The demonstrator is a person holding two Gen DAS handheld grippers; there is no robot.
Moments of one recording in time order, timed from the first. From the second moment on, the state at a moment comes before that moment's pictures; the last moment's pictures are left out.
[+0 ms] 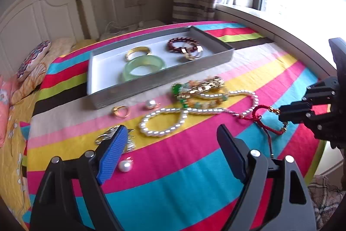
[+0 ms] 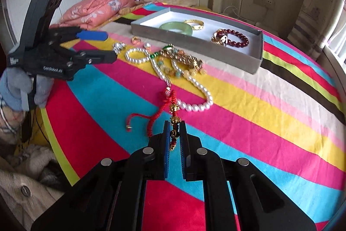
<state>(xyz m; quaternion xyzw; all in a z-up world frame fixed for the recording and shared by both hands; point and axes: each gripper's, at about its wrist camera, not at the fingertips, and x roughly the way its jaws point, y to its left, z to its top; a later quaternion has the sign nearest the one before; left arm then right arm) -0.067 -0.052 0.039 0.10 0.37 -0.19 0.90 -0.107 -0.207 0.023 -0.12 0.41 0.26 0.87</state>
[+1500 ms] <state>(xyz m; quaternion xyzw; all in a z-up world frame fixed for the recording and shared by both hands) -0.067 -0.037 0.135 -0.04 0.28 -0.34 0.90 -0.122 -0.219 0.033 -0.11 0.37 0.26 0.88</state>
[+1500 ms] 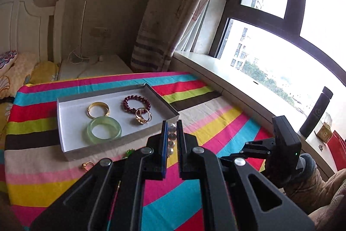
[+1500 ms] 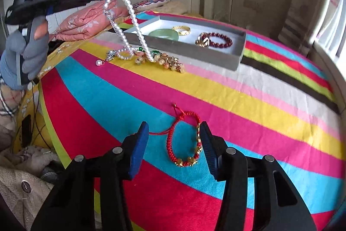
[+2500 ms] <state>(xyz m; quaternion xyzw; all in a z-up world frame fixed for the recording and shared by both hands) -0.100 -0.009 0.220 -0.04 0.19 -0.34 0.92 -0.125 -0.237 0.077 -0.03 0.27 0.24 0.93</state>
